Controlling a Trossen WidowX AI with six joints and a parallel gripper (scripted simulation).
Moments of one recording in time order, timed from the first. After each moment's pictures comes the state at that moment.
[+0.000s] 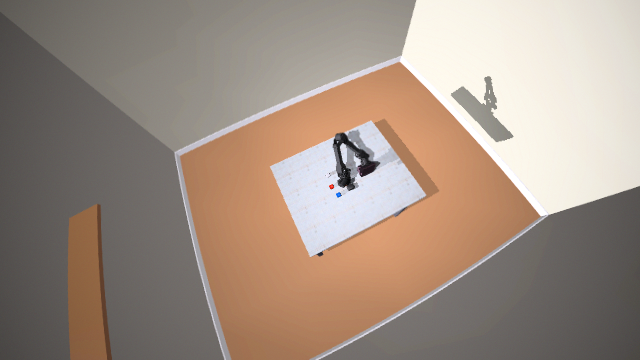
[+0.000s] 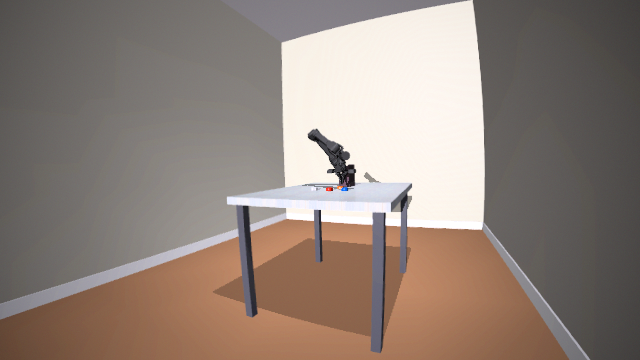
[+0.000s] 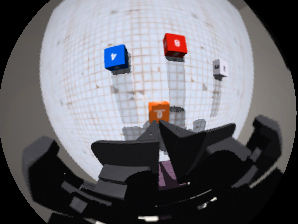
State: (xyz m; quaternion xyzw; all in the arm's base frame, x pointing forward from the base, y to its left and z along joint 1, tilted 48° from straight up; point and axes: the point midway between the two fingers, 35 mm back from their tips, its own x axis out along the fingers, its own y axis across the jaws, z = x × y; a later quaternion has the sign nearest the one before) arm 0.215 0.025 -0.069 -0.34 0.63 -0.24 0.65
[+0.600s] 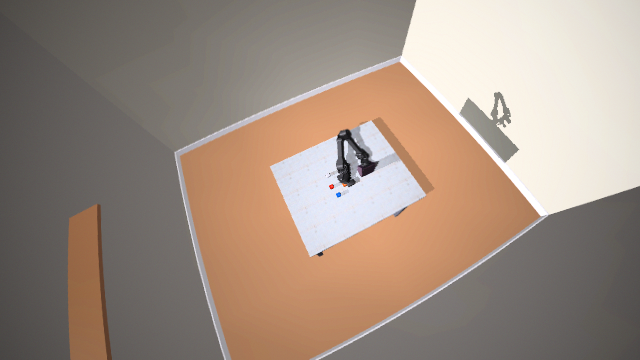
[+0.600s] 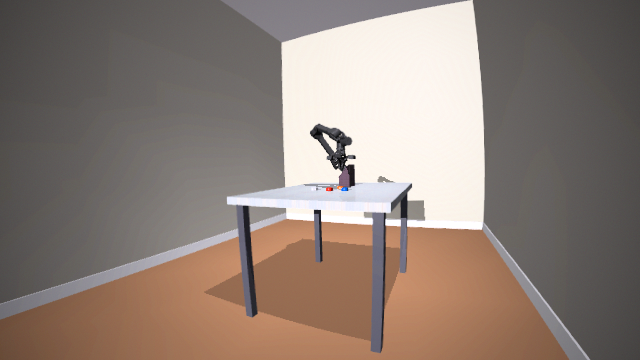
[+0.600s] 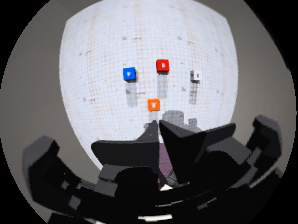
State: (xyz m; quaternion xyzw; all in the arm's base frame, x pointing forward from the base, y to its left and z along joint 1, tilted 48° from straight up) arm 0.211 0.093 -0.010 -0.34 0.63 -0.24 0.66
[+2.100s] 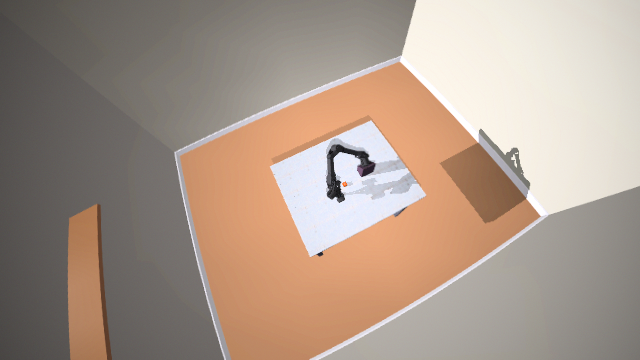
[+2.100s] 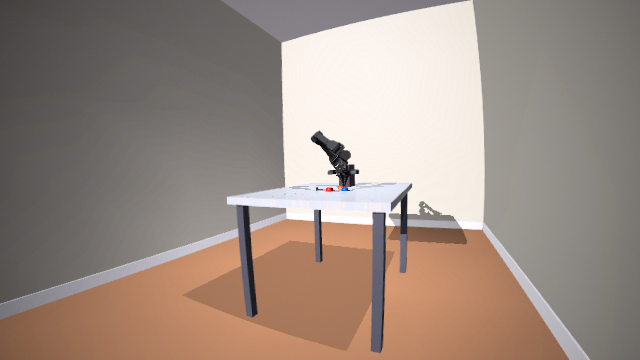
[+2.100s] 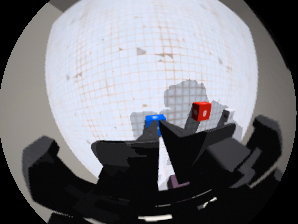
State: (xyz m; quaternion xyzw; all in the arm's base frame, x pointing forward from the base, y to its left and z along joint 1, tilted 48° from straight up) arm 0.326 0.075 -0.111 -0.33 0.63 -0.24 0.67
